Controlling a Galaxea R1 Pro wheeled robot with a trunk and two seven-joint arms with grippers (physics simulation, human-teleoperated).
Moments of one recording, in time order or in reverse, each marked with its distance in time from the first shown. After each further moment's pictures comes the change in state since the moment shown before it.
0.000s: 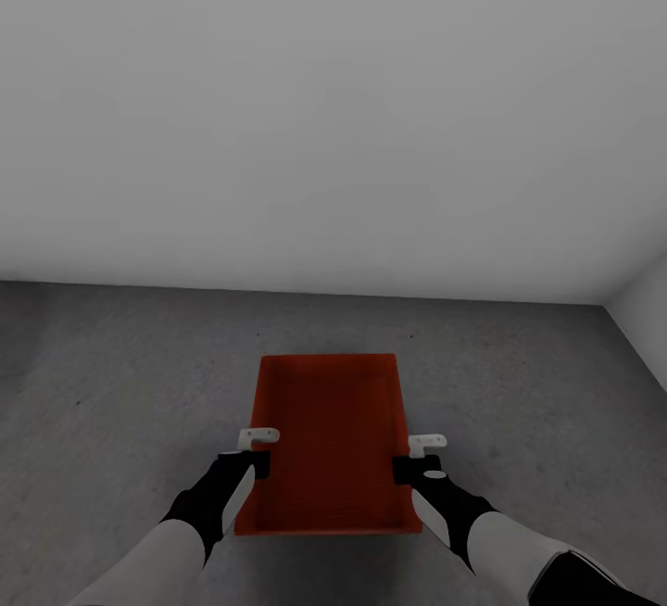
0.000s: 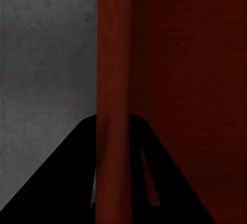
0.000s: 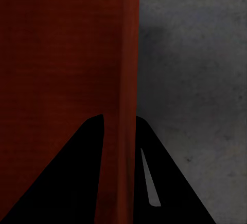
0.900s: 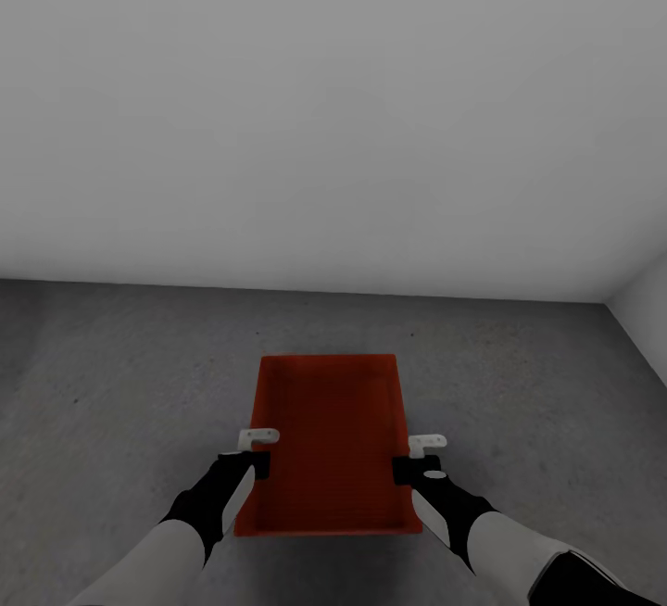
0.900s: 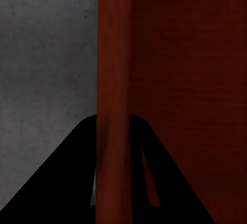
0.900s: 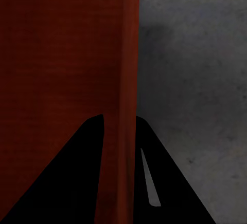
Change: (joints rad) left arm 0.000 0.000 0.001 0.003 0.001 0.000 0.000; right arm 0.000 0.000 0.001 0.000 0.000 0.004 0.000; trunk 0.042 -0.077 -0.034
